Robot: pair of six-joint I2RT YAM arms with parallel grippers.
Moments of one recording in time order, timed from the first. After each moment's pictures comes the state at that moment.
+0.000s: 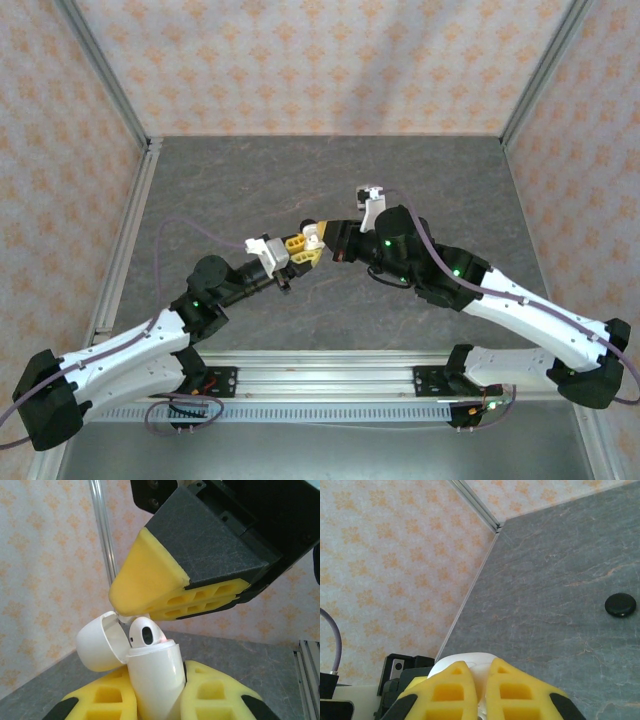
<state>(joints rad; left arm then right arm) -0.79 0.87 0.48 0.55 0.24 0.08 1.04 1.08 1.18 -0.43 0.15 0.80</state>
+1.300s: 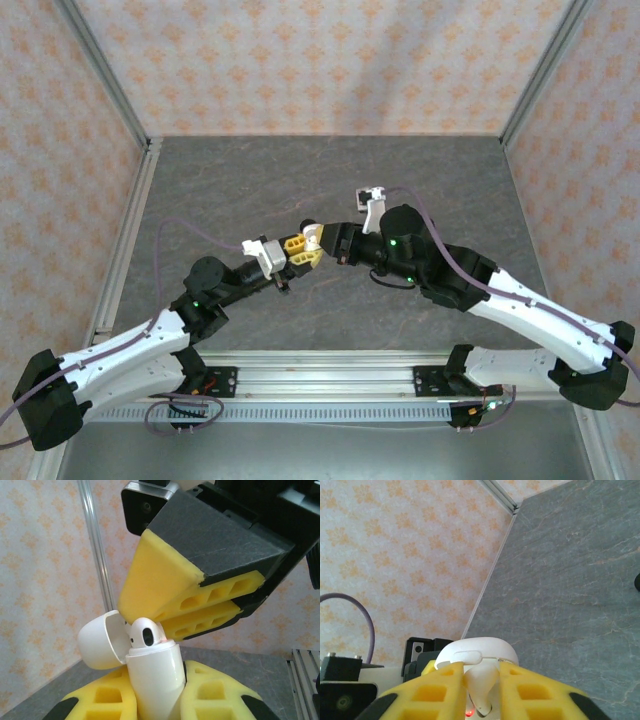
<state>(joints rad) -0.79 0.87 0.48 0.61 0.28 0.09 1.04 1.07 1.21 -0.47 0.06 0.87</state>
